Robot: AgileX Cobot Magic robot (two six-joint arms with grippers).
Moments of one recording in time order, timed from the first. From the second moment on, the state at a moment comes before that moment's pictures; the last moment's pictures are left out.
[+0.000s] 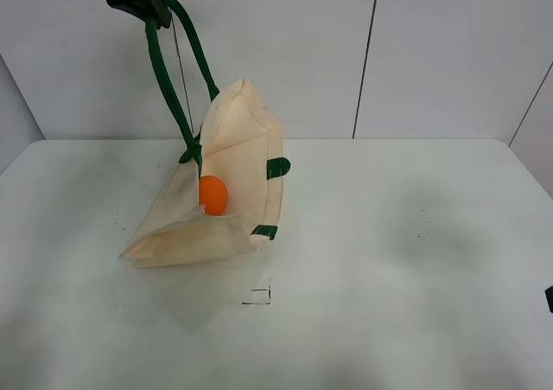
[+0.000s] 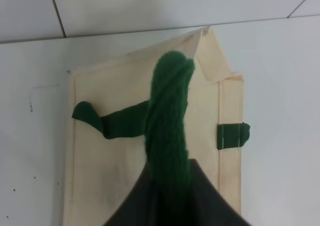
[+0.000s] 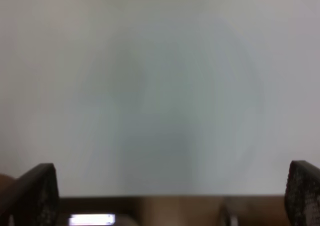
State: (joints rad) left arm -0.30 1.93 -2.24 -0.01 1.19 -0.19; right arm 0.04 0.60 -0.61 -0.01 1.10 0.04
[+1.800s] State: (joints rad) left arm -0.30 2.25 -2.08 -0.03 1.11 -0.11; right arm 0.04 0.00 -0.49 -0.02 1.03 0.04
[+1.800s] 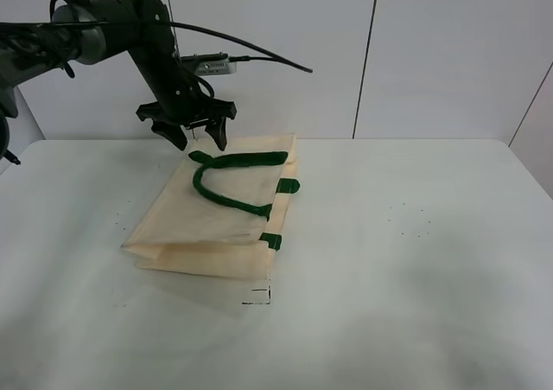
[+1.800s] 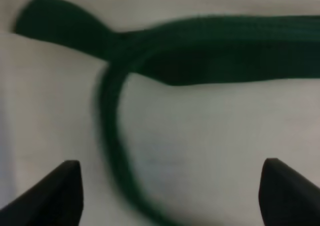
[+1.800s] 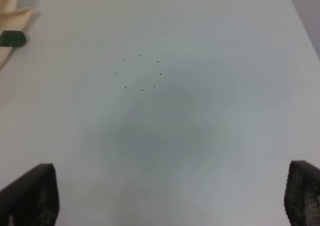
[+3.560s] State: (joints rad) left arm -0.01 1.54 -1.26 0.01 1.19 -0.12; right arm 0.04 0.00 -0.49 -0.02 1.03 0.04
